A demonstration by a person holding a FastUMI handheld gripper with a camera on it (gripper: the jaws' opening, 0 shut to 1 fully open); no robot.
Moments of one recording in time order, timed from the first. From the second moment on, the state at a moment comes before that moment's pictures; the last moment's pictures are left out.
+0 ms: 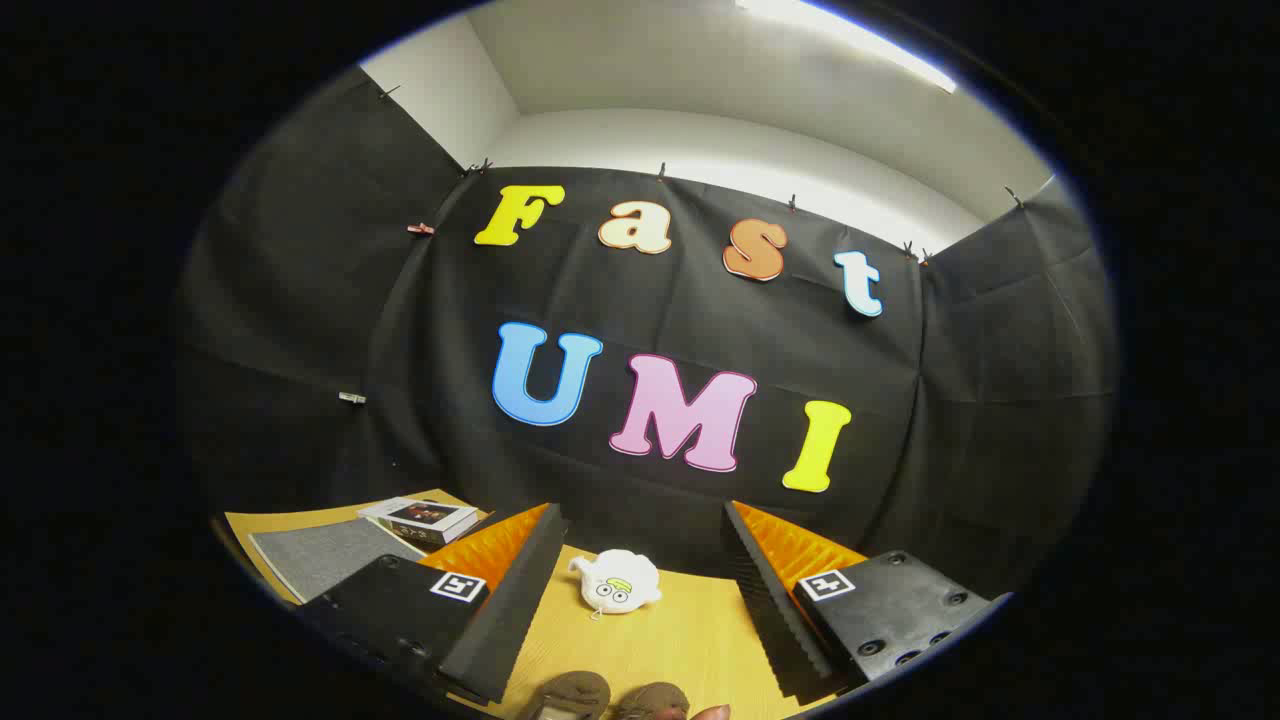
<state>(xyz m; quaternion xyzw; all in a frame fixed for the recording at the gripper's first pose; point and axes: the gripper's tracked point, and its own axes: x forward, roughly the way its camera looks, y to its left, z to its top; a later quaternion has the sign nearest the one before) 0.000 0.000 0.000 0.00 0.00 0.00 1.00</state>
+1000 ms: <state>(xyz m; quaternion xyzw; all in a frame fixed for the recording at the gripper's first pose) 0.015 0.036 -0.029 0.04 0.05 0.06 1.00</state>
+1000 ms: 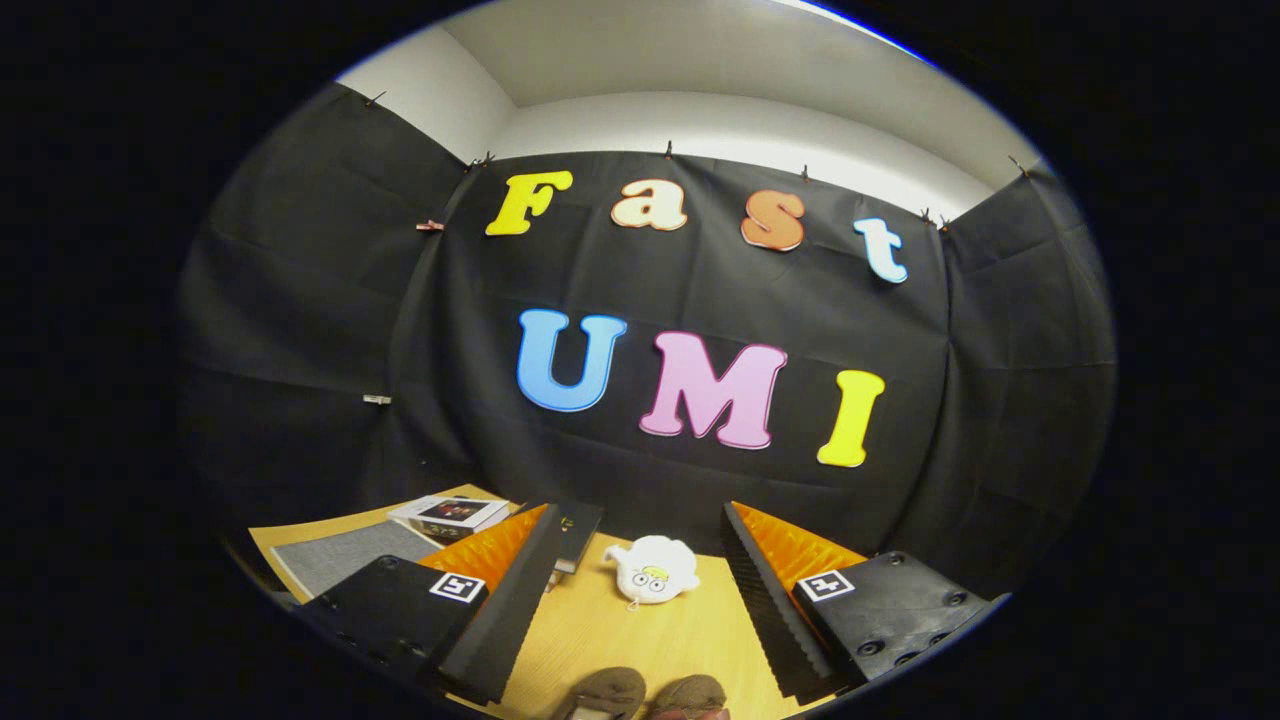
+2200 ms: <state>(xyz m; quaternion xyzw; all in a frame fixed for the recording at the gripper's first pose) -0.030 0.246 -0.242 0.53 0.46 0.29 0.65</state>
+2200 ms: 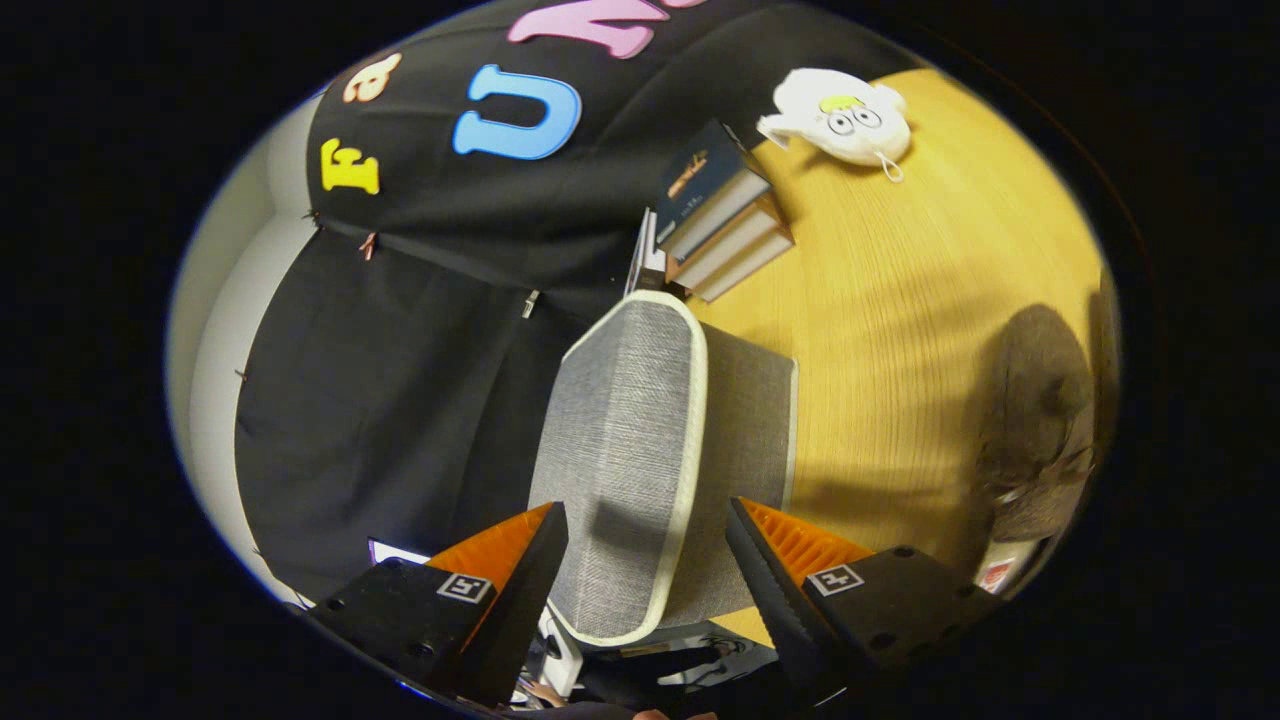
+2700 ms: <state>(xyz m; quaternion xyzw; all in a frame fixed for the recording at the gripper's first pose) -0.024 0.259 -0.219 0.64 0.44 0.29 0.55</state>
